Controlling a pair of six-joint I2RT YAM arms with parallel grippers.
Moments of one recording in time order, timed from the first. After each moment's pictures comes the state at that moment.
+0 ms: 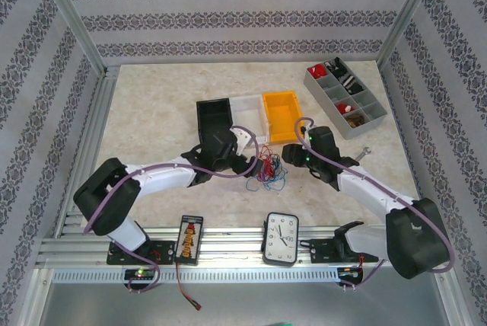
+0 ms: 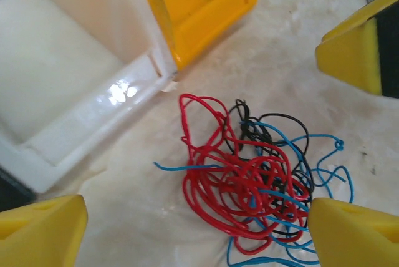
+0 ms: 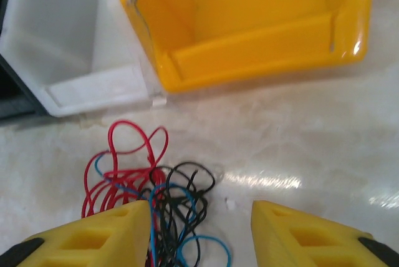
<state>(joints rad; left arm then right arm) -0.77 1.61 0.84 0.12 0.10 -0.22 0.34 1.21 0.55 -0.13 -0.21 0.49</state>
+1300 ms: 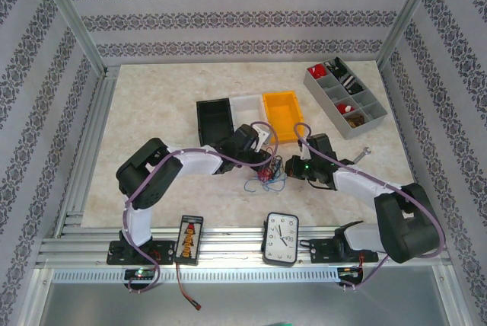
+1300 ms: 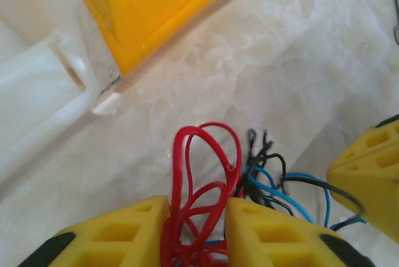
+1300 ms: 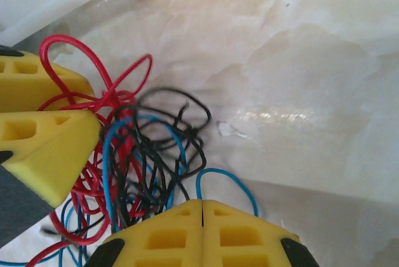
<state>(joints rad) -0.77 1.94 1.09 0.10 0.19 -0.32 0.31 1.31 0.50 -0.14 -0.36 0.57</state>
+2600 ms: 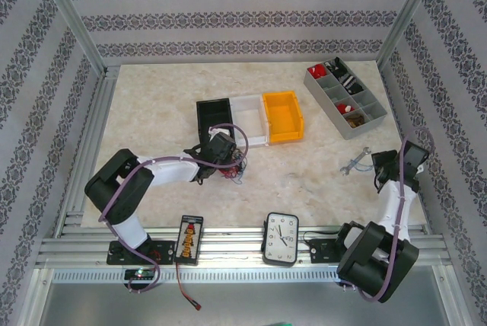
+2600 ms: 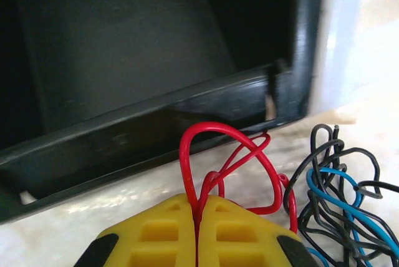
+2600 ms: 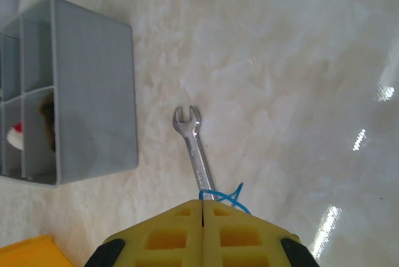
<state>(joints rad) -0.69 1.69 0.84 -0.10 -0.33 -0.47 -0.63 0.99 0.54 -0.36 -0.21 0.84</state>
